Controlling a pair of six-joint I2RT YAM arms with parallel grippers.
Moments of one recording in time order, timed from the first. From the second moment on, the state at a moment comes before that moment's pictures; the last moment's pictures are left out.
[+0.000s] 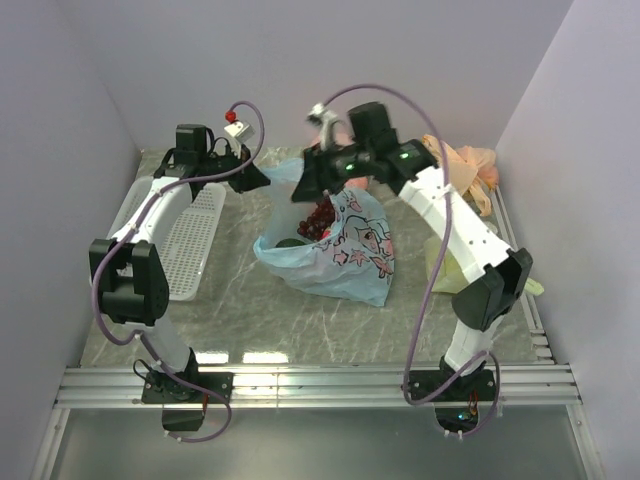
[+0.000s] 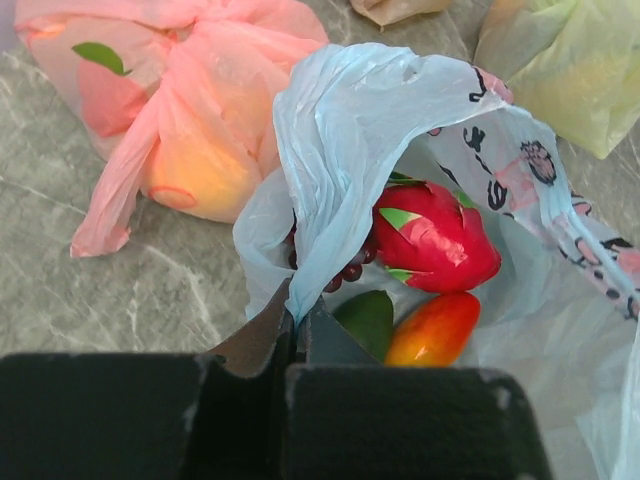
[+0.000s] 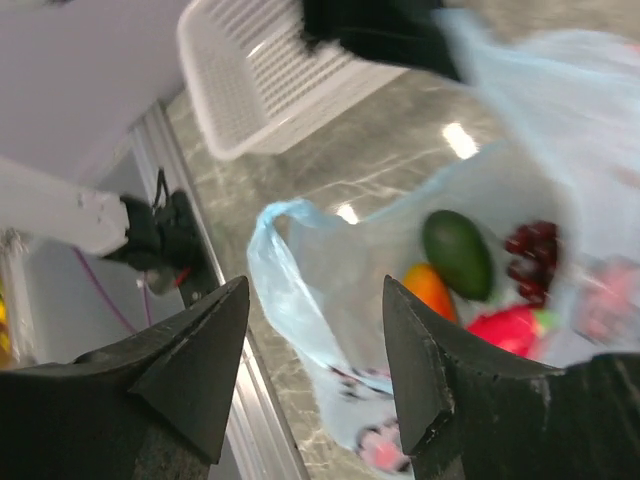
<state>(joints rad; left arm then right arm) -0.10 1.73 1.47 -0.32 0.92 0.20 0.55 1.77 1.95 -0.78 -0.67 0.13</state>
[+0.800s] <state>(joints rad) -0.12 1.81 1.53 -0.46 0.64 -0.05 0.93 1.96 2.01 -0.90 -0.30 0.09</state>
